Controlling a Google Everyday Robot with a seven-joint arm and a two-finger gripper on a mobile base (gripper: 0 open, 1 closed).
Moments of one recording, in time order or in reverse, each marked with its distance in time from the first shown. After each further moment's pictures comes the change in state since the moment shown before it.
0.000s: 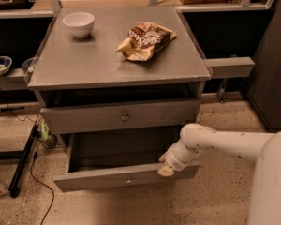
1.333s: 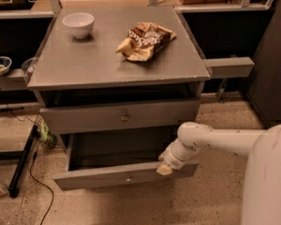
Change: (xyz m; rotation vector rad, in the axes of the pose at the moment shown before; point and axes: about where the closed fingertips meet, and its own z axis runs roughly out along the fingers) arm 0.001 -0.006 0.004 0.001 0.018 0.031
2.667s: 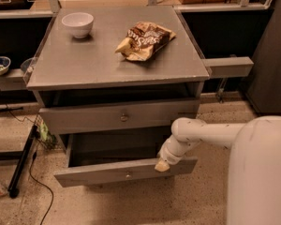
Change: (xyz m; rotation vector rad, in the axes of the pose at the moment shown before) arm -0.010 -0.019 0.008 0.007 0.047 -0.018
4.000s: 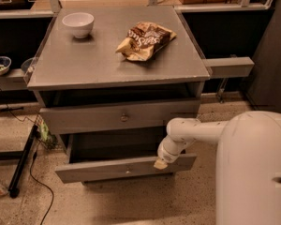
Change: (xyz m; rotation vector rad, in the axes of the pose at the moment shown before) arm -0.007 -0.015 0.013 0.036 0.039 -0.013
